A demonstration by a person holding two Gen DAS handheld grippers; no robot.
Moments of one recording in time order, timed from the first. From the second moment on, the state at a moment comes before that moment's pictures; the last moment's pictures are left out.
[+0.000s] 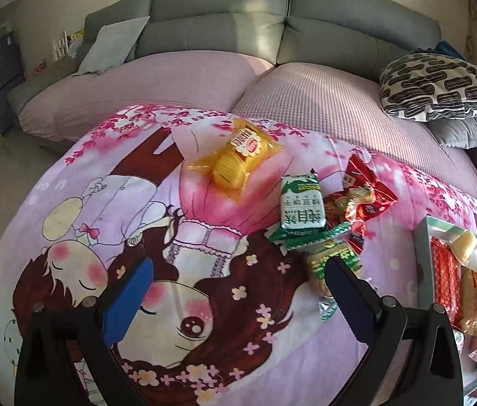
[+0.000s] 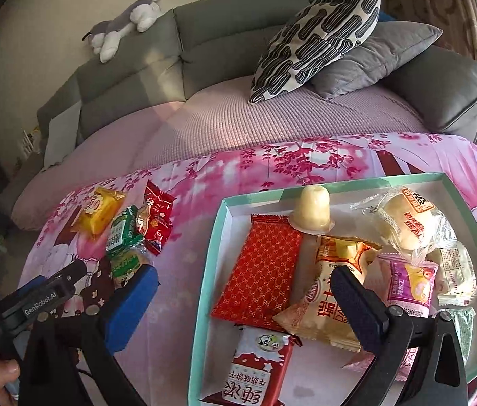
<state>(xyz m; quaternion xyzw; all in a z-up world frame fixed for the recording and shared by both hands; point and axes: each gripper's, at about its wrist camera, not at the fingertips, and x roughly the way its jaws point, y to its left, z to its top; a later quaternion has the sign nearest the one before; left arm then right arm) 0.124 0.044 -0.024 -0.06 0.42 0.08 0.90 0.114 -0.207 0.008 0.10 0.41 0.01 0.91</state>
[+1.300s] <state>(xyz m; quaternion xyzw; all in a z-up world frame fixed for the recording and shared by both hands) 0.141 0.106 -0.058 -0.12 0.45 0.05 0.88 0.155 -0.086 -0.032 -0.03 0.46 0.10 0.88</state>
